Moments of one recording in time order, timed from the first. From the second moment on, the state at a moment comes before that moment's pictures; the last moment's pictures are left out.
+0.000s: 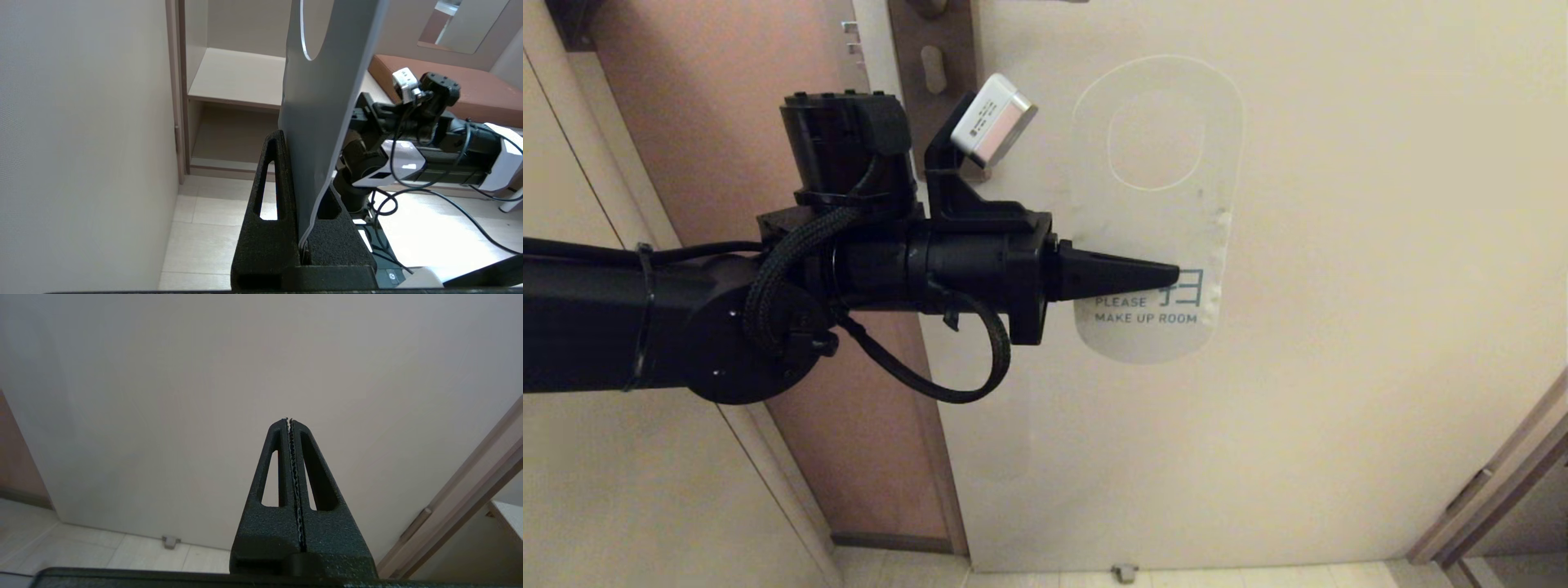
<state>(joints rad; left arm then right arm) -0.64 1.80 -1.25 -0.57 -1.02 -0.15 0.00 0.00 -0.12 0.06 0.05 -0.14</state>
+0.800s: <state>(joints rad) -0.64 1.80 -1.26 -0.60 -1.02 -0.16 0.04 0.36 -0.42 0.10 0.08 -0.15</state>
